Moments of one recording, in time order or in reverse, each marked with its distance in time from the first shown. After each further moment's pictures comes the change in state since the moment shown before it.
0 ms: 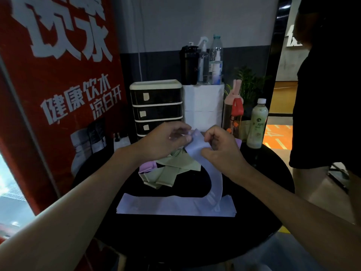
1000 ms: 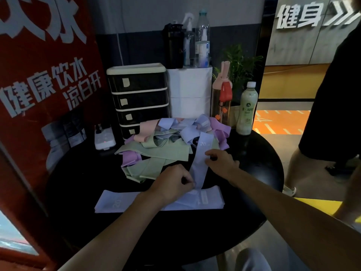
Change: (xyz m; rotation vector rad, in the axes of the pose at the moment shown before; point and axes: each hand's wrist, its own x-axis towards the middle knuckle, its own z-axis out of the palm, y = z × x) left_hand -0.025 -0.061 0.131 0.091 -0.149 -0.149; right_hand -0.022 0.137 -0.016 -0.572 -0.129 0.706
